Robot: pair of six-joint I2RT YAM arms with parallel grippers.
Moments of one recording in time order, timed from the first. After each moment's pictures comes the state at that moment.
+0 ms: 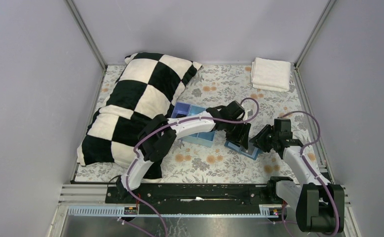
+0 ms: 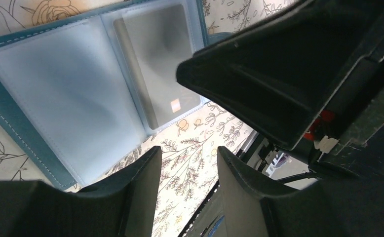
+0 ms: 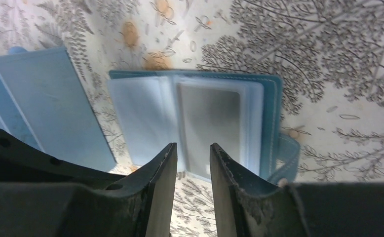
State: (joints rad) left arm -1.00 2.19 1.74 -0.45 0.46 -0.59; right arm -0.02 1.02 0.44 -0.36 -0.24 0.76
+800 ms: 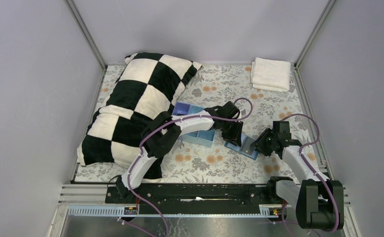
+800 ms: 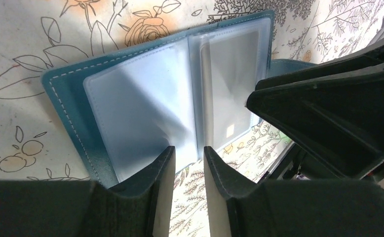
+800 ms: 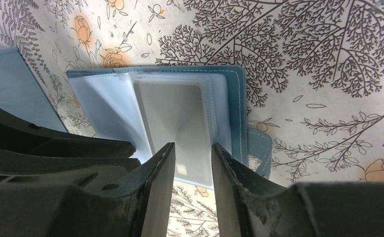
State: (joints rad) left arm -0.95 2.28 1.72 -0.39 0.46 -0.63; right arm -0.02 1.04 0.41 -0.41 -0.18 0.73
